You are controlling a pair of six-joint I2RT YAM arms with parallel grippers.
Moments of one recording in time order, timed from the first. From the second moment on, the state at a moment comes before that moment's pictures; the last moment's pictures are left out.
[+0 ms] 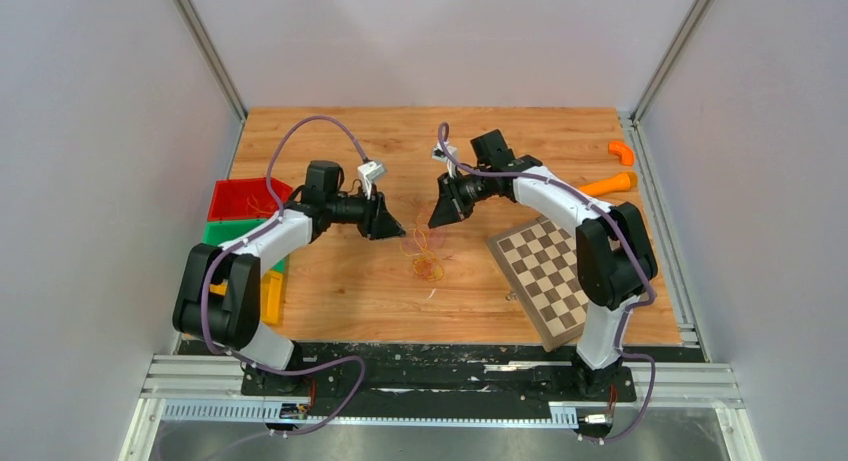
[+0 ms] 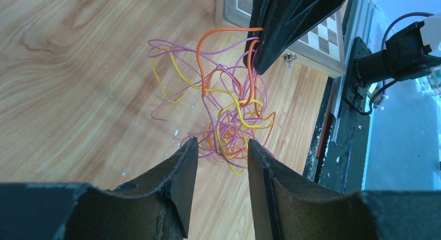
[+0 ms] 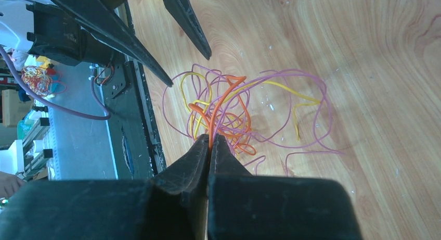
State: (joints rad) left arm -0.26 1.51 0.87 -0.06 0.97 0.02; right arm 0.48 1.86 1.42 -0.48 -0.92 -0.07
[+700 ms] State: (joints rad) left arm -0.28 1.59 0.87 0.05 0.98 -0.09; right arm 0.50 1.86 1.40 -0.47 -0.92 -0.06
